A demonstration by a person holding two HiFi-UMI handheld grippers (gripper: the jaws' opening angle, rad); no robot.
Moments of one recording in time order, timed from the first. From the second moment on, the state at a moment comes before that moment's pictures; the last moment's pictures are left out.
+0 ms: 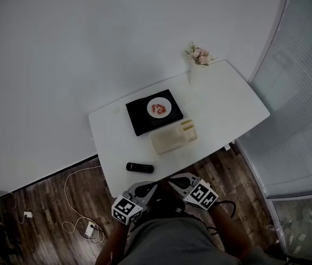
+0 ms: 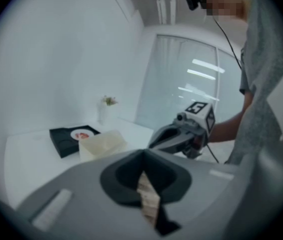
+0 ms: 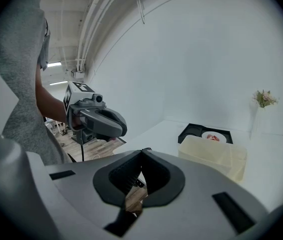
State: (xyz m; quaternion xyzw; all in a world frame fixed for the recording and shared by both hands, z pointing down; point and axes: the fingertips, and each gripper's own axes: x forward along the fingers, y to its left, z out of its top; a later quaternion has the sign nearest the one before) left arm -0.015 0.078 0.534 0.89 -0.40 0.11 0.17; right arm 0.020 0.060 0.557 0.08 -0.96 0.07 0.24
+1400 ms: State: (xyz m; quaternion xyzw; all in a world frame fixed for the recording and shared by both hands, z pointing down) left arm -0.082 0.009 0.551 0.92 -0.33 0.11 0.16; right arm -0.035 0.004 0.581 0.15 -0.94 0.07 0.28
